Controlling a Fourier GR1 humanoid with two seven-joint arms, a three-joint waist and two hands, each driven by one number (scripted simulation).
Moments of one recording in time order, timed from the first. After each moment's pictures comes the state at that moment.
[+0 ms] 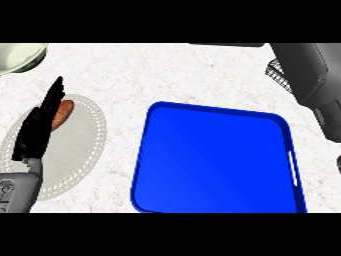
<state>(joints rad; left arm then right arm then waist) -0.21 0.28 0.02 -1.45 -0.15 0.09 0.07 -1.49 -0.27 -0.06 -0.45 1.30 -0.36 1.12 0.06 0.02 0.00</state>
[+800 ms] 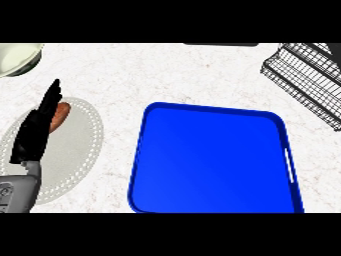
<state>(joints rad) -0.19 0.28 0.03 -1.45 -0.16 0.09 0.07 -1.49 -0.45 -0.04 -0.18 1.42 -0.27 1.06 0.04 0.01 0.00</state>
